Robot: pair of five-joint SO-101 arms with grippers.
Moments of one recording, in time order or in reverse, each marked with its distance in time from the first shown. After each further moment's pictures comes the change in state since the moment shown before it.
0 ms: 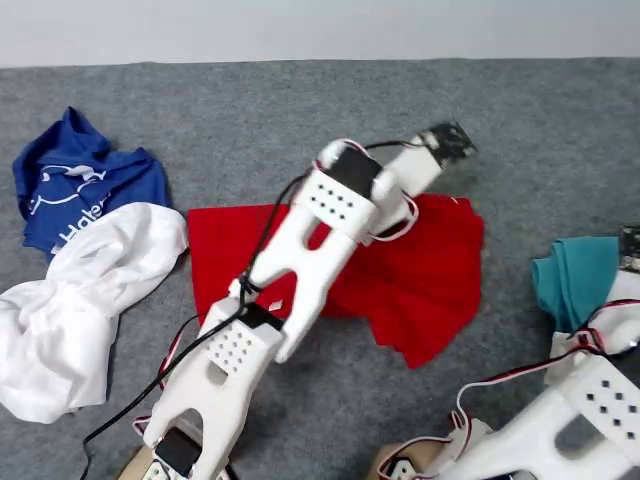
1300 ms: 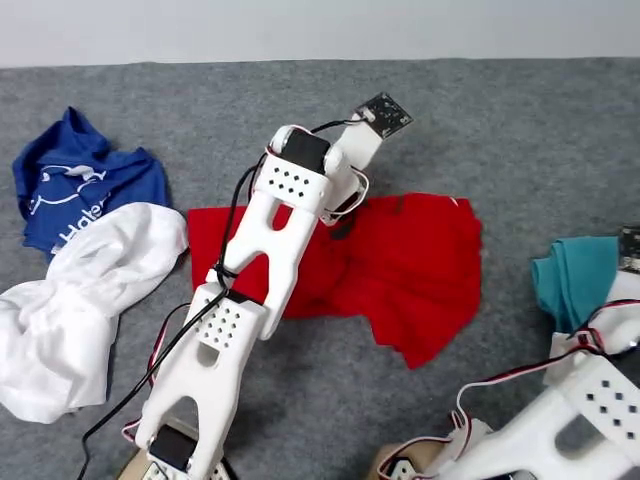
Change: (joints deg) left arm -8.7 7.3 -7.3 1.3 1.1; right arm 0.0 0.0 0.0 0.4 0.0
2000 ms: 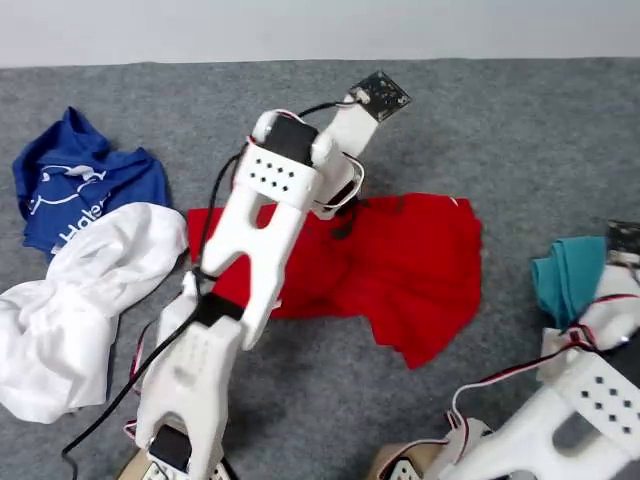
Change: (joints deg) left arm 0.0 -22.2 19.5 0.0 0.9; right arm -4.9 0.0 0.0 0.0 0.1
